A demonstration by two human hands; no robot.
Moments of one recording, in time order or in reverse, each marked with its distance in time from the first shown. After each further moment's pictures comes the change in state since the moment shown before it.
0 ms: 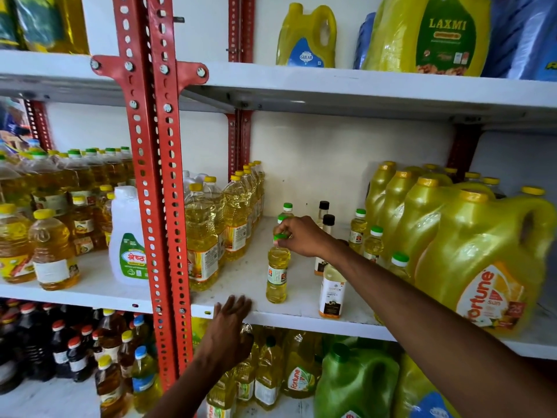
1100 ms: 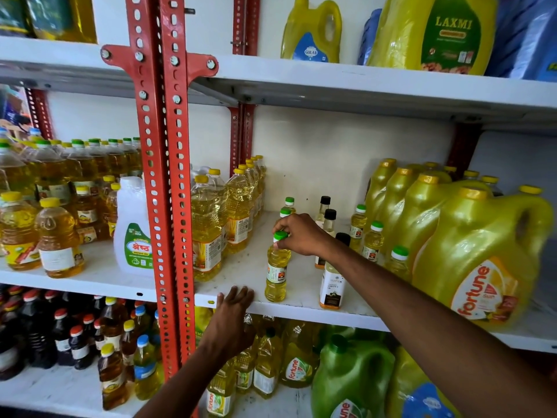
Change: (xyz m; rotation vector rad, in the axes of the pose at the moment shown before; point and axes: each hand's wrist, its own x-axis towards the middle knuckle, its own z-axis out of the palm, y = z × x) left_hand 0.004 -0.006 0.010 -0.028 0.038 0.000; right_hand -0.016 -0.021 0.005 0.006 -0.024 0.008
